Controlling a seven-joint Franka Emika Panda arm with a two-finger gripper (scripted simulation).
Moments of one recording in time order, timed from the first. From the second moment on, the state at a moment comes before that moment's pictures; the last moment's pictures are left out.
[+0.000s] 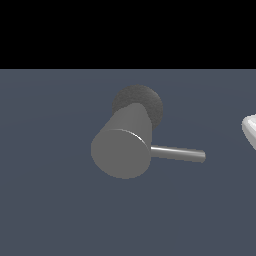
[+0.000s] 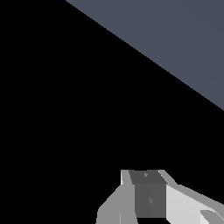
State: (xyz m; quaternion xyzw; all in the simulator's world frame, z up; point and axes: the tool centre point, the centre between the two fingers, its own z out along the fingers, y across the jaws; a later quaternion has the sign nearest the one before) arm -0.174 -0.302 0.266 -0.13 0.49 -0.30 0.81
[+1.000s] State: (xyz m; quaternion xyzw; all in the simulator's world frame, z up) arm -0.181 -0.263 0.135 -0.01 0.63 -0.22 0.75
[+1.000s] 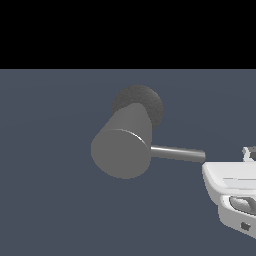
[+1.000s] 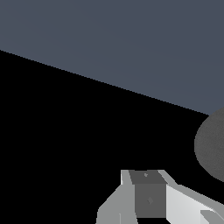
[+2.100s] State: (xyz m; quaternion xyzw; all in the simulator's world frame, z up) arm -0.173 -0.193 0.103 0.04 0.67 -0.13 0.73
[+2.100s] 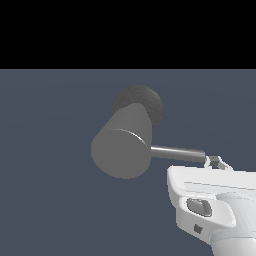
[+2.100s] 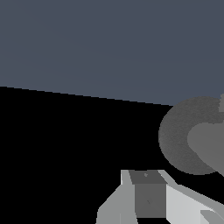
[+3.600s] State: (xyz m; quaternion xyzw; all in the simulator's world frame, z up) arm -0.177 -0.151 0.102 0.07 0.71 -0.07 0.70
